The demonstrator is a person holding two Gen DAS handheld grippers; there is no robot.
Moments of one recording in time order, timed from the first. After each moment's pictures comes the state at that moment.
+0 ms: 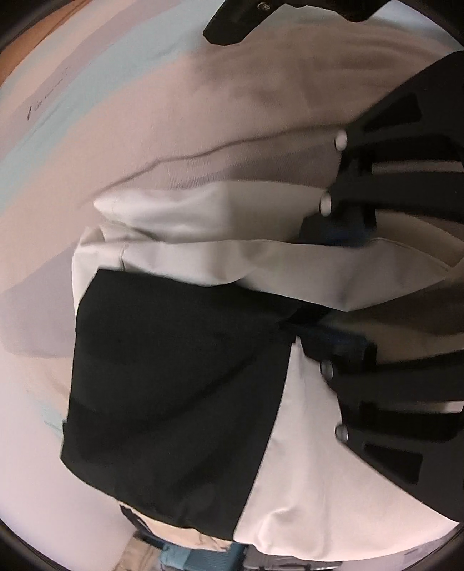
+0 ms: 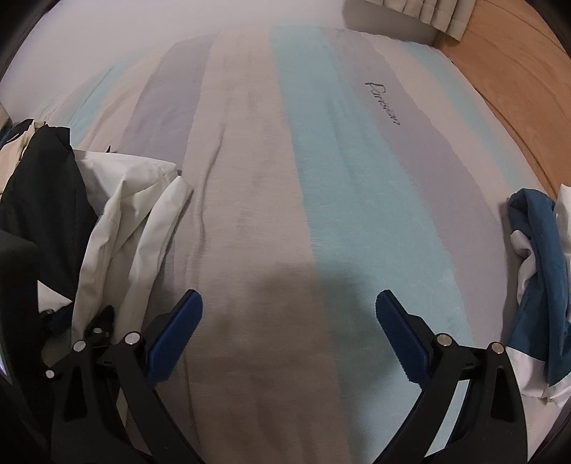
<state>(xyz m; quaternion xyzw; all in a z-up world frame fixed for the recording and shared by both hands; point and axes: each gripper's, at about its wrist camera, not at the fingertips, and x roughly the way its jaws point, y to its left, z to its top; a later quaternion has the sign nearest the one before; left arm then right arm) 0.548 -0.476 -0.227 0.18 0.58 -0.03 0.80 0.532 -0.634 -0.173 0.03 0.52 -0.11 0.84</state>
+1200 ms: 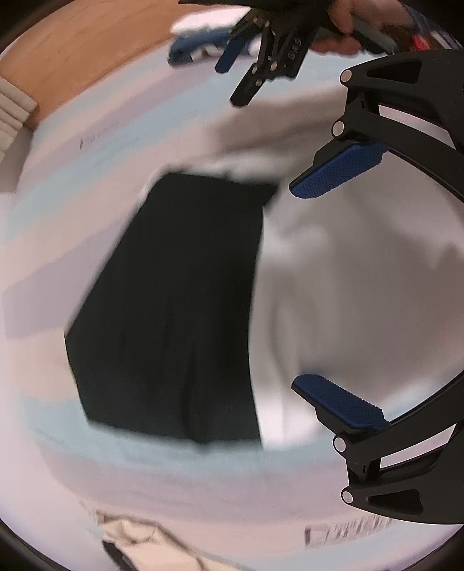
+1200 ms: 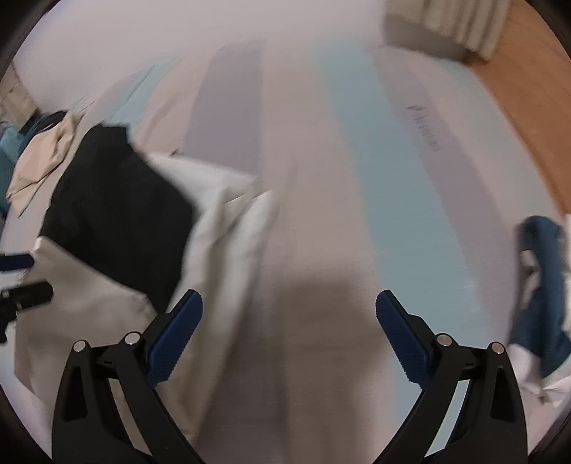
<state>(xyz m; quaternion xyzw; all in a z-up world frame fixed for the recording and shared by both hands) 0.584 -0.333 -0.130 0.09 0.61 -0.18 0.77 0.540 -0.558 -0.131 0.04 0.54 -0.05 0.84</state>
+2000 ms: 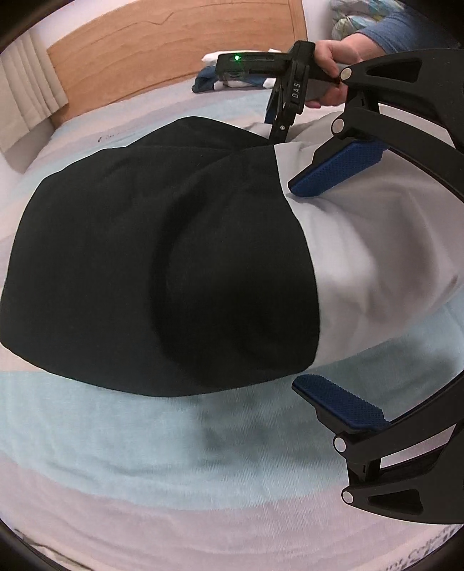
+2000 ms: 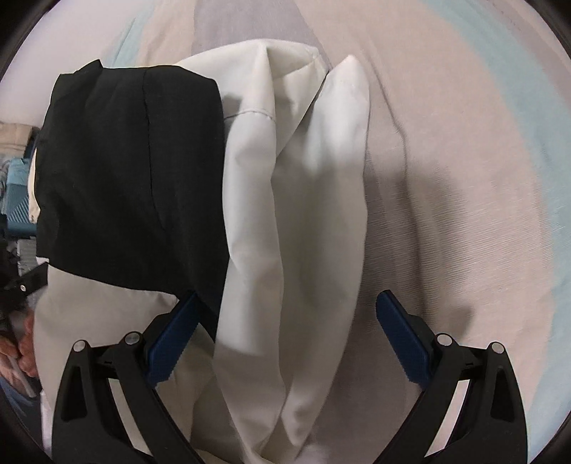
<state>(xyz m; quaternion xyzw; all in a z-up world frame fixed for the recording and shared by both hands) 0.663 -0.230 -0.207 -0.06 0.65 -0.28 0.70 0.594 -0.539 -0.237 0.20 0.66 0.02 0.73</state>
